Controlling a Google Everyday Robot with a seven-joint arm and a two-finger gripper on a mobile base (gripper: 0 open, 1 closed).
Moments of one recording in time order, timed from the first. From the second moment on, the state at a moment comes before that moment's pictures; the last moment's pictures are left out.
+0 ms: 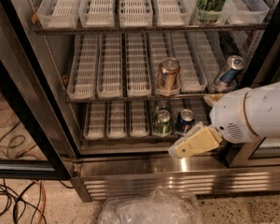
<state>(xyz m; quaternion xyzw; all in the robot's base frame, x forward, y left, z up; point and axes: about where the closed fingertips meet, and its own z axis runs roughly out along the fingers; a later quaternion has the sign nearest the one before) 0.434 -0.118 0.866 -0.44 0.82 0.14 0.35</state>
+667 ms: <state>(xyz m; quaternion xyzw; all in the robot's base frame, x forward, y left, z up) 0.426 -0.103 0.829 -0.33 0.83 0.15 0.42</state>
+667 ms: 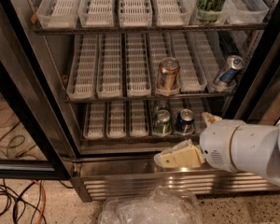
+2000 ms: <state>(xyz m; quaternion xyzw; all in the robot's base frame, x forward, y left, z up) 0.436 -0.098 0.808 -0.25 0.83 0.13 0.48</state>
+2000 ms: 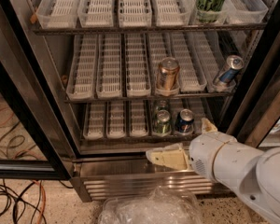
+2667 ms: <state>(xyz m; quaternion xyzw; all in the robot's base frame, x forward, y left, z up) 0.482 -0.162 0.812 -0.15 0.80 0.07 0.58</state>
